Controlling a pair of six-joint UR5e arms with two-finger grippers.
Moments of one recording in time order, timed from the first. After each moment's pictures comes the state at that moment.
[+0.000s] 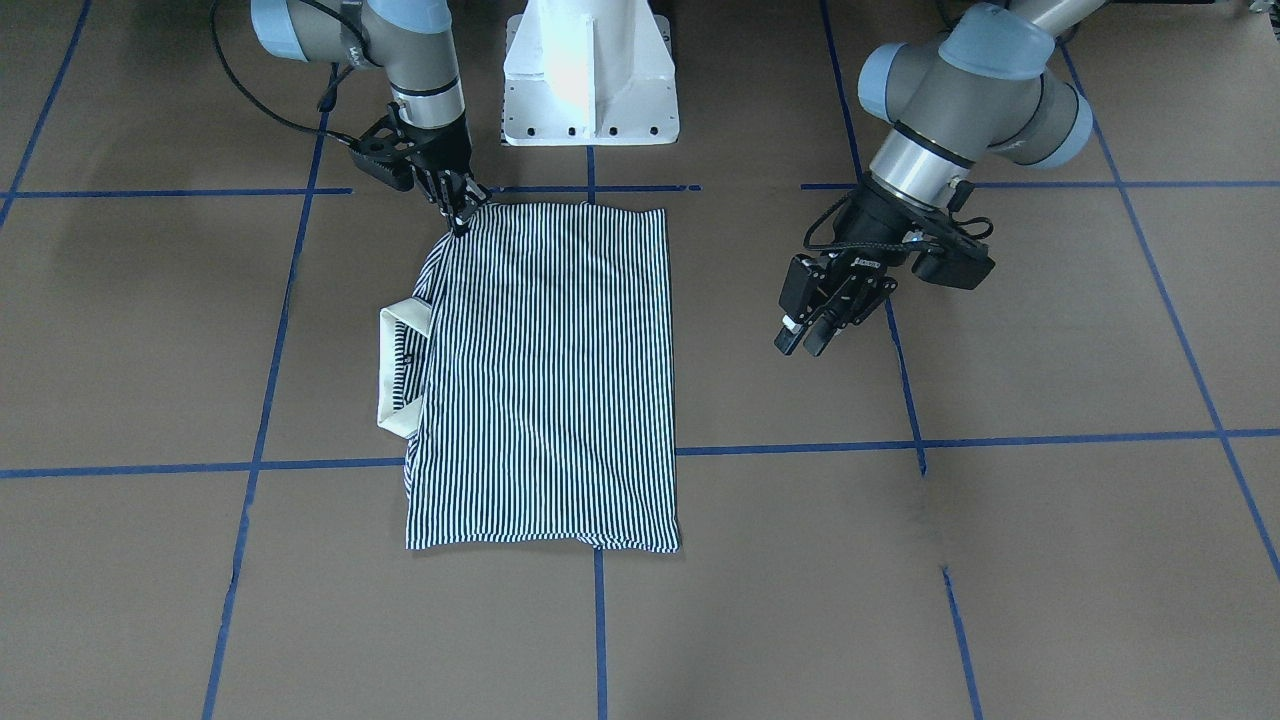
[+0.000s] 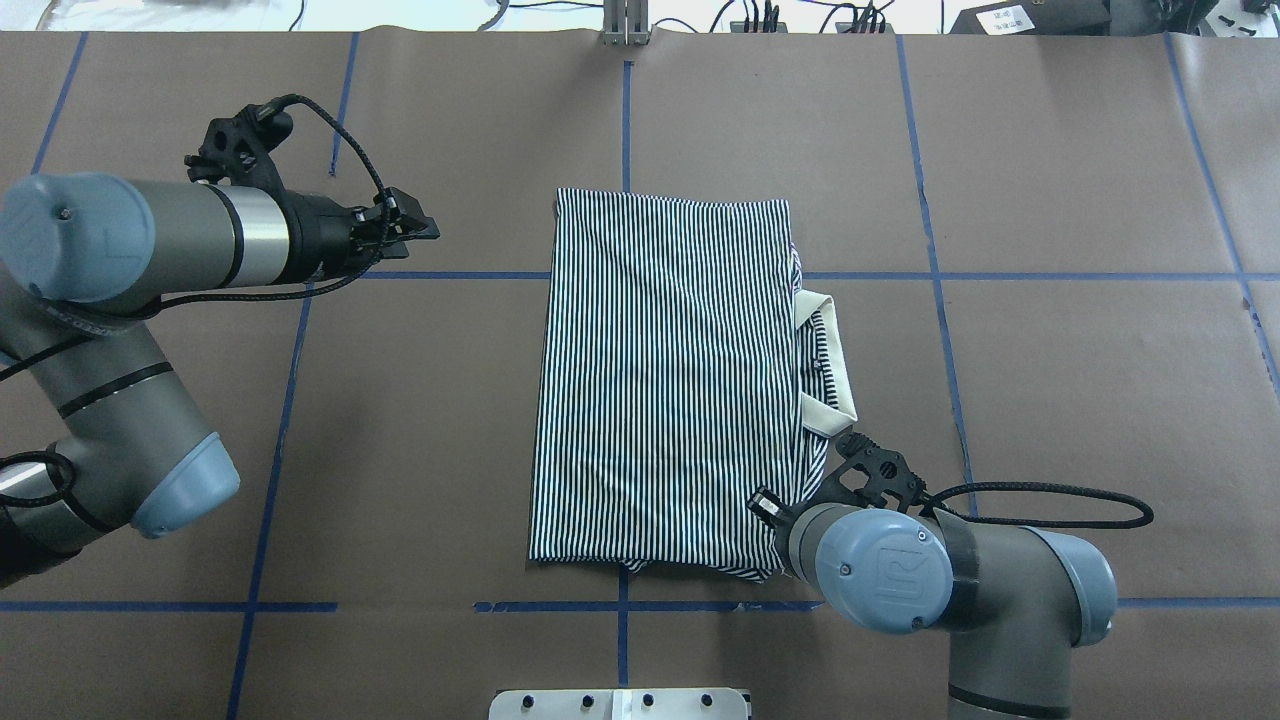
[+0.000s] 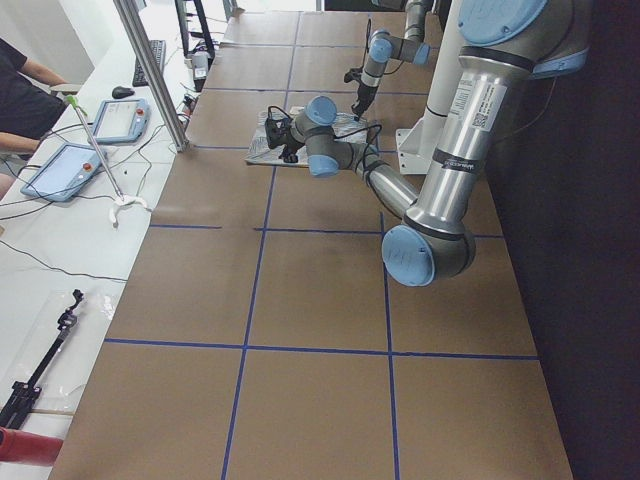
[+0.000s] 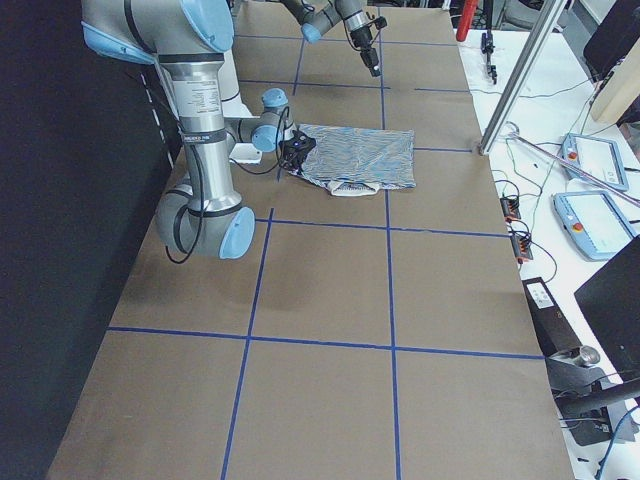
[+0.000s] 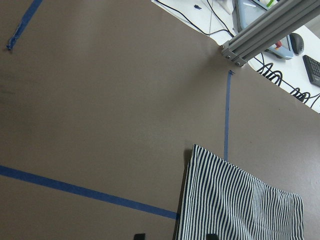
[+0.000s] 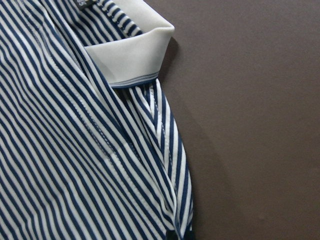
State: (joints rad) left arm -0.70 -1.91 -1.80 -2.31 -1.76 -1.63; right arm 0.21 -1.29 1.98 -1.47 1.50 2.11
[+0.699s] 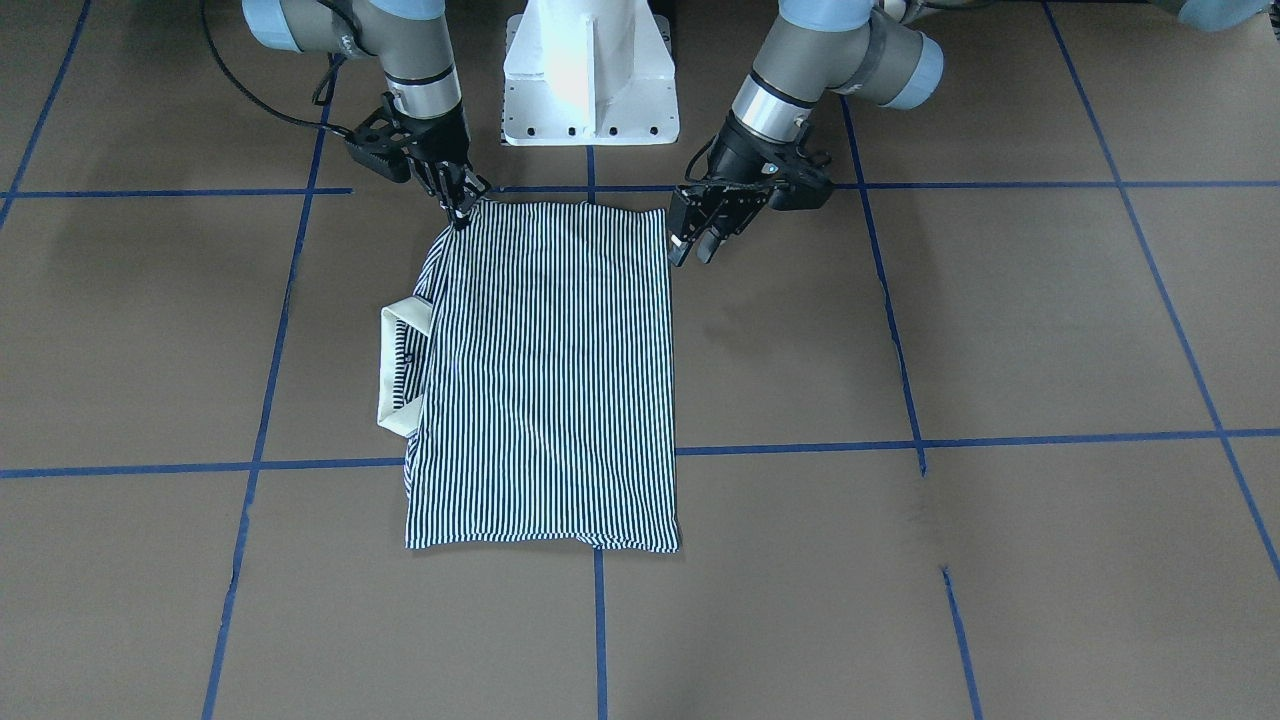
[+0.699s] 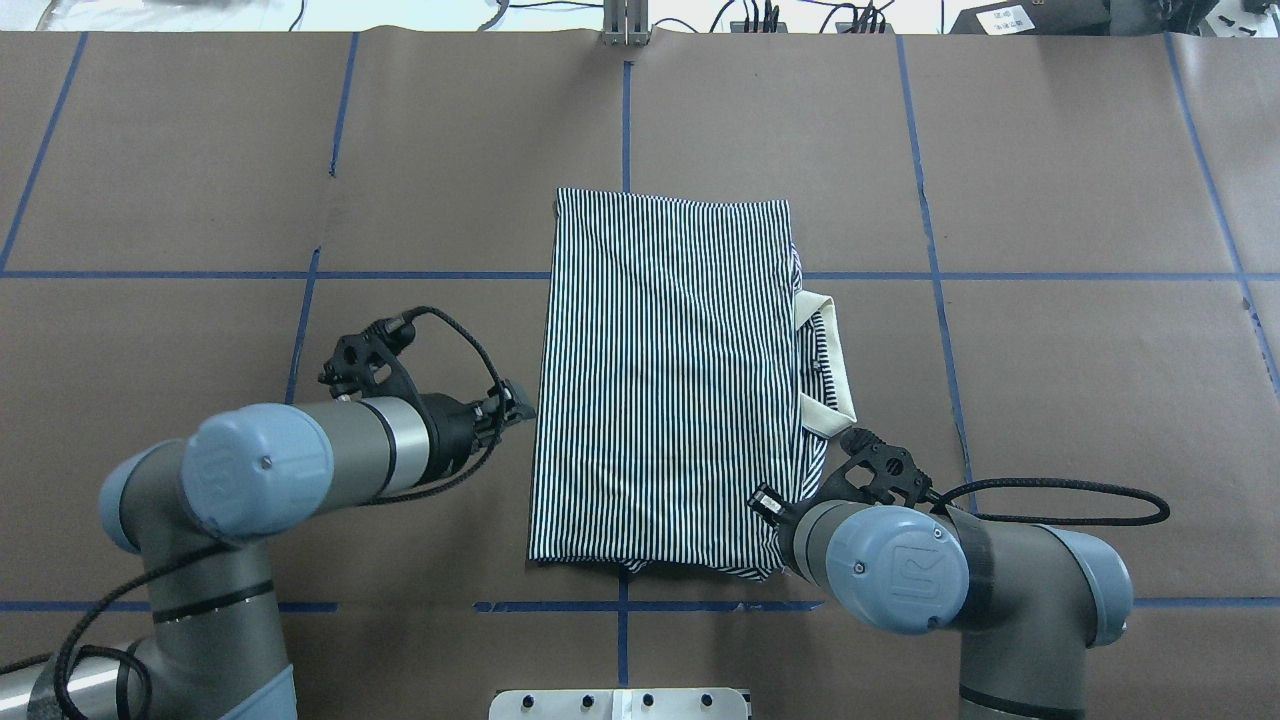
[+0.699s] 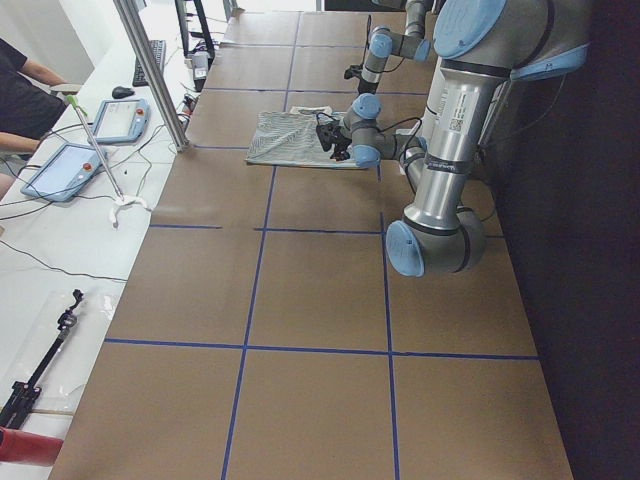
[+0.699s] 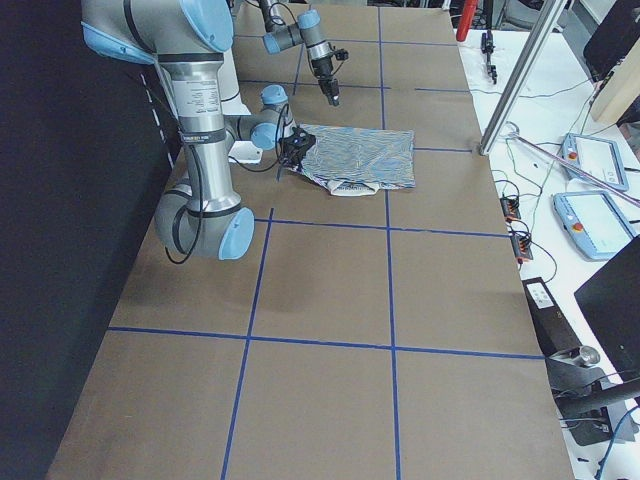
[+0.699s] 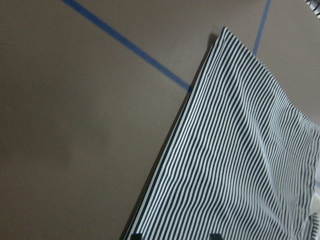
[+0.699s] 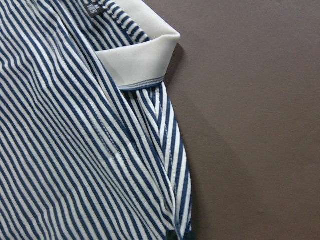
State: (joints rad) left arm -0.33 -1.91 -1.89 -2.11 -1.53 -1.88; right arm 0.21 -1.30 2.00 -1.47 1.50 2.10
